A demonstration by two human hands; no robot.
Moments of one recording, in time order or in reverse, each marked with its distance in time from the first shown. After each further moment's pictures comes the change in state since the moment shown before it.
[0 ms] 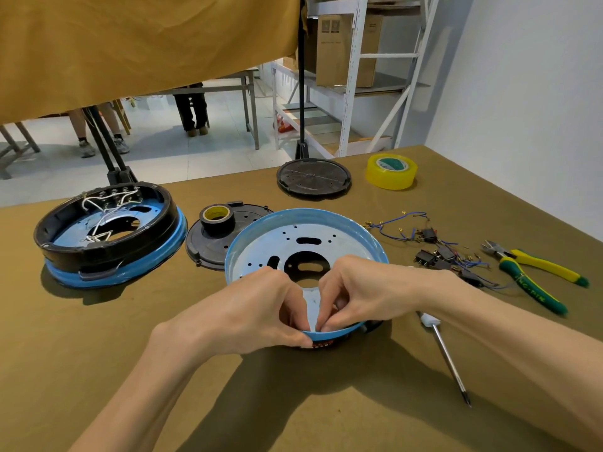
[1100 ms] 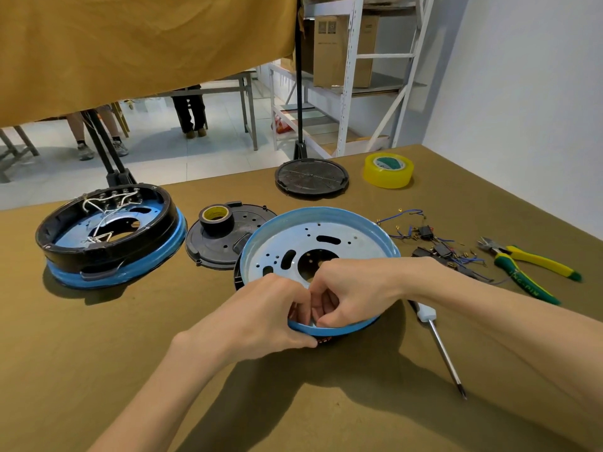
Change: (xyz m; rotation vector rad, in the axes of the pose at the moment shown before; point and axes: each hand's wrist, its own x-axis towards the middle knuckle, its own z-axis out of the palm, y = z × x) left_hand 0.004 -0.002 0.023 0.200 0.146 0.050; right_hand 0.011 -0.018 -0.003 -0.185 -0.140 0.115
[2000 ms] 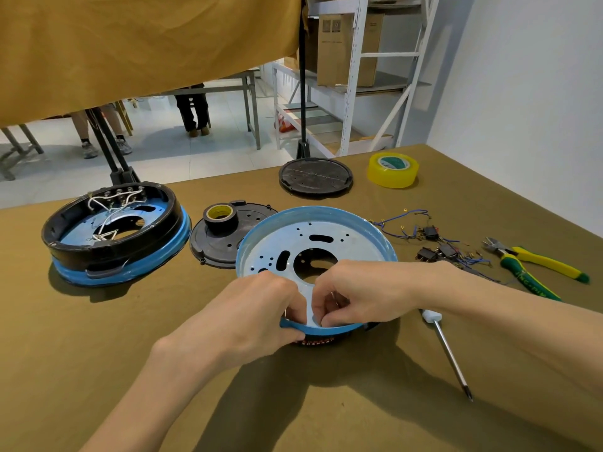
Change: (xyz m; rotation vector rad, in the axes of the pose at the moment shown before) left_hand -0.013 0.004 -0.018 0.123 -0.033 -0.035; right_hand -0.008 0.001 0.004 -0.092 0.039 -0.082
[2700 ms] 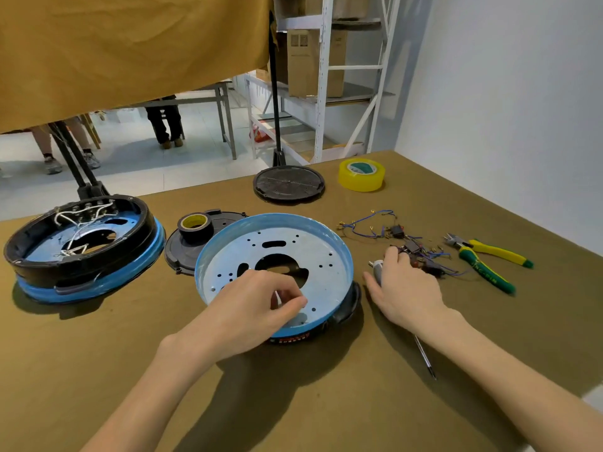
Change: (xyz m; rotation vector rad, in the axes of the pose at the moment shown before) left_hand 0.020 0.007 0.024 -0.306 0.171 0.001; right_hand -0.046 0.066 0.072 -0.250 0.651 1.018
